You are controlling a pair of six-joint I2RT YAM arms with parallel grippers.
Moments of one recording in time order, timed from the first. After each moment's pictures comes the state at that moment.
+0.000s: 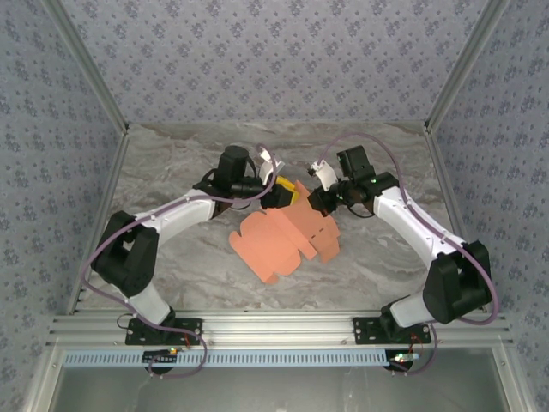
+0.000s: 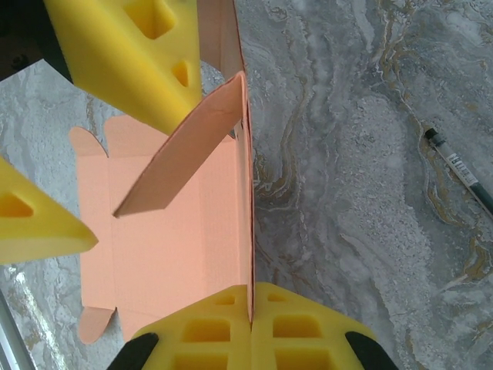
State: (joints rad) left arm -0.60 1.66 1.11 0.10 0.80 -0.11; right arm 0.40 1.43 1.14 -0.63 -0.47 -0.19
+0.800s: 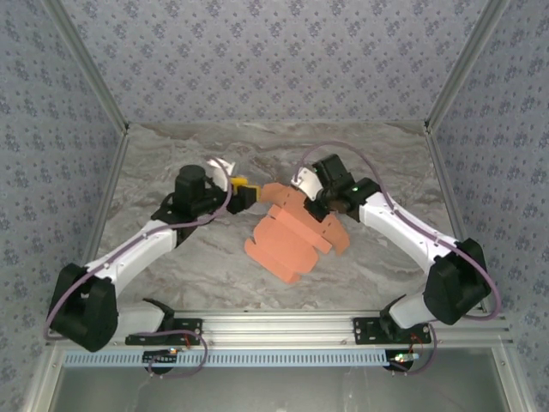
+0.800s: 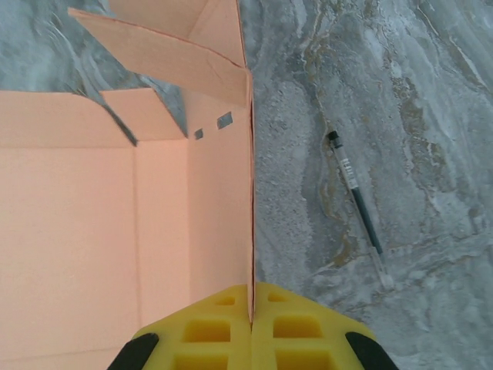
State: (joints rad) left arm -0.40 1.24 0.76 0.13 0.36 -0.25; right arm 0.61 1.46 1.16 -0.63 0.05 -0.43
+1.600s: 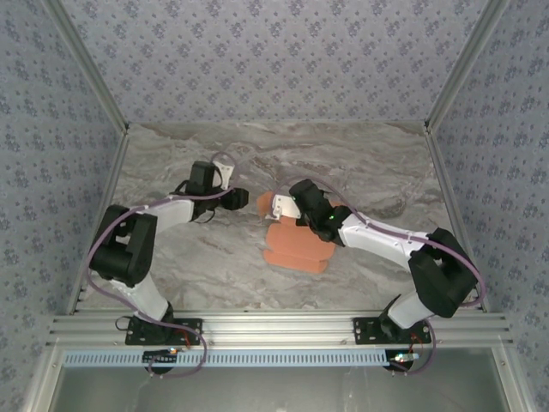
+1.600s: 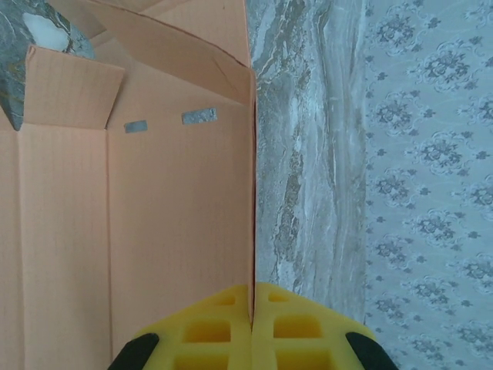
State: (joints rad) left arm -0.35 1.72 0.92 0.04 0.39 -0.17; right arm 0.76 1.51 0.91 -0.12 0.43 -0.99
